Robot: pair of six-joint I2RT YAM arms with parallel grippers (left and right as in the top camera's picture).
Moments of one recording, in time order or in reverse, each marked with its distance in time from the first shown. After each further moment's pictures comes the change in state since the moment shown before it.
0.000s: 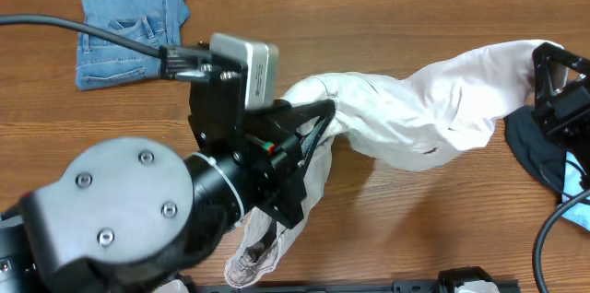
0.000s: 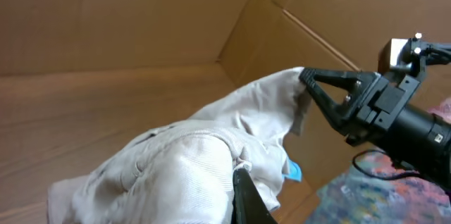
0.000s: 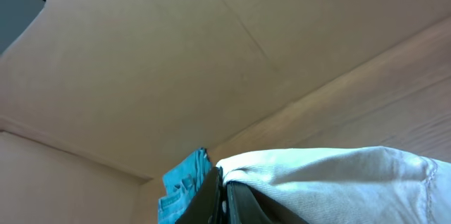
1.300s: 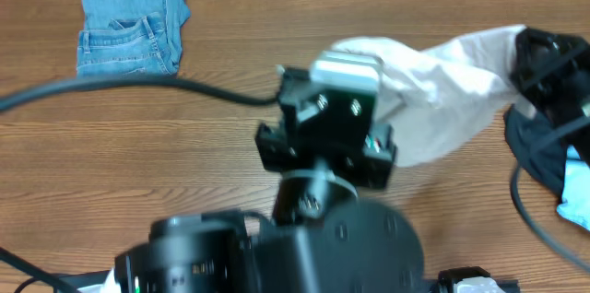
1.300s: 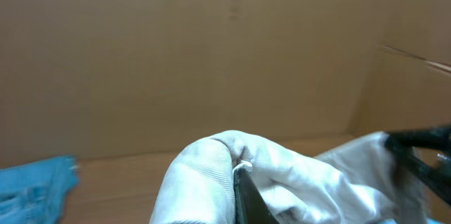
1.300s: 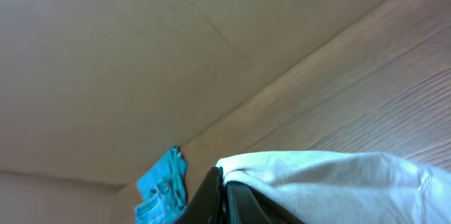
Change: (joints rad) left arm -0.275 0.180 -0.001 0.115 -0.856 0.183; right arm 0.001 0.135 0.002 -0.037 0.074 0.053
